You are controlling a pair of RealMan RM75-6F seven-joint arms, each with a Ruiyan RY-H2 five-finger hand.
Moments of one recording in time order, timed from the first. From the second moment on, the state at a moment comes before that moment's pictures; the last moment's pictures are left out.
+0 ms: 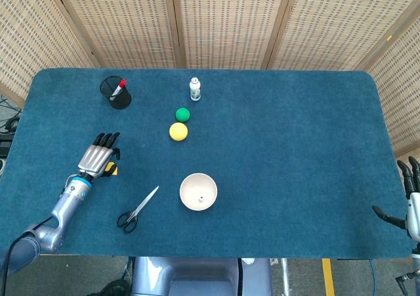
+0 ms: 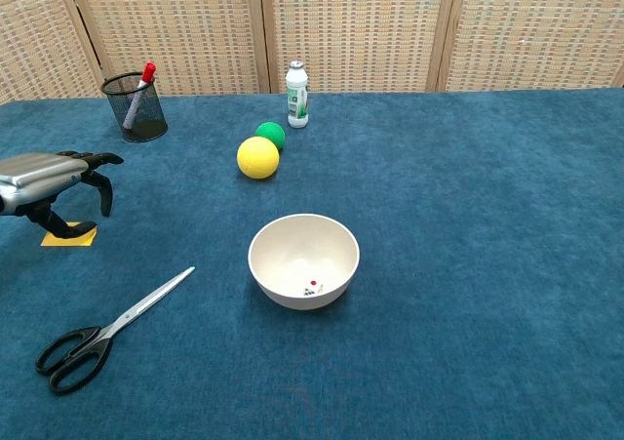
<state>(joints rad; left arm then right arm) -0.66 -1.67 -0.01 -0.82 1.33 0.88 -0.05 0.04 -1.12 0.15 -1.55 -1.40 1.53 0.07</state>
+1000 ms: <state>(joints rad) -0.64 -1.69 -0.04 -0.76 1.36 0.86 -0.07 0.04 -1.12 0.15 -1.55 -1.40 1.52 0.08</state>
